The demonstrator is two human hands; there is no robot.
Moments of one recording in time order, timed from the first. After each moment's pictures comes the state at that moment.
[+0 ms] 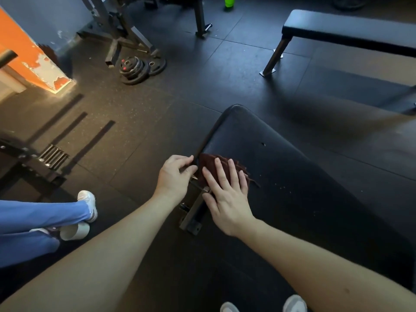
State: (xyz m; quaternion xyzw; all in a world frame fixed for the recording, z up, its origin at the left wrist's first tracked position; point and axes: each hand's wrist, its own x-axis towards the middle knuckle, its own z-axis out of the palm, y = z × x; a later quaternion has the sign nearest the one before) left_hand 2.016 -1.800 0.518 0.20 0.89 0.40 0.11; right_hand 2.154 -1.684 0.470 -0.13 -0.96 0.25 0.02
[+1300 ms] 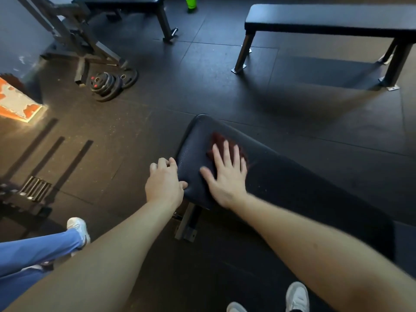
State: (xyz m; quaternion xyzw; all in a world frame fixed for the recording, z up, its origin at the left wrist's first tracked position) left_hand 2.030 -1.735 0.551 0.26 0.96 -0.04 0.10; right_hand 2.129 -1.604 0.465 -0.30 -0.90 0.32 0.04
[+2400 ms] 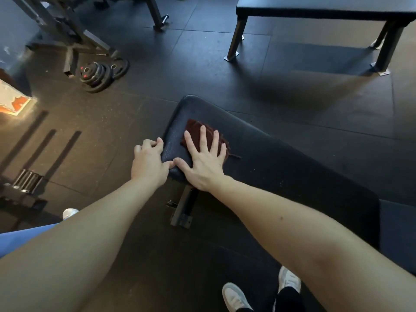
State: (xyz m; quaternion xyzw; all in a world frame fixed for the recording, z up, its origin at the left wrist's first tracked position) left_hand 2.026 -1.748 0.541 0.27 0.96 0.06 0.10; right_hand 2.122 -1.632 0.470 -0.26 -0.91 0.31 0.00
